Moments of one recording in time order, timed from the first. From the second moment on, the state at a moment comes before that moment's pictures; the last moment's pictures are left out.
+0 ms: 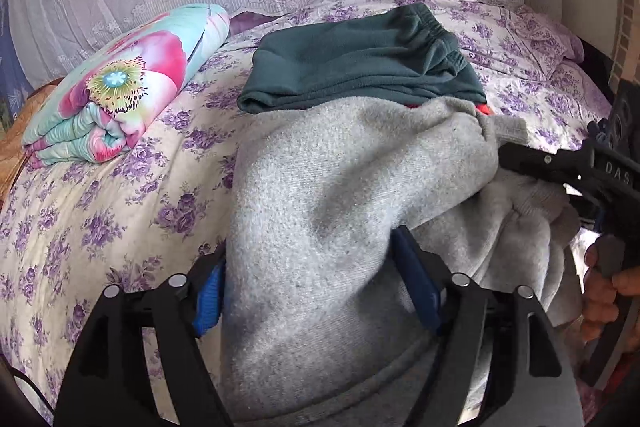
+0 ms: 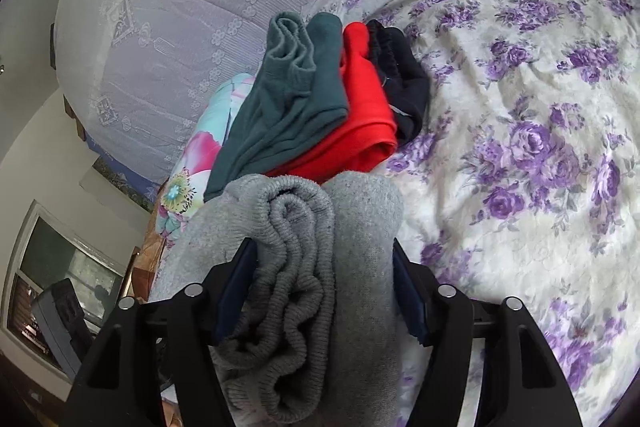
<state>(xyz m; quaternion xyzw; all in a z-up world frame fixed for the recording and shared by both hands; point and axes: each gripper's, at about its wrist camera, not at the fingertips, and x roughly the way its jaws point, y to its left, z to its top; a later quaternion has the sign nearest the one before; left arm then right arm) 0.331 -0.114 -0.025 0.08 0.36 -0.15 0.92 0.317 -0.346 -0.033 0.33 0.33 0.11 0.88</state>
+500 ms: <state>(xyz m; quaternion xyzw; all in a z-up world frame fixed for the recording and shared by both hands) 0.299 -0.038 -0.005 -0.01 0.32 -0.15 0.94 0.269 -0.327 0.039 0.22 0.21 0.04 0.95</state>
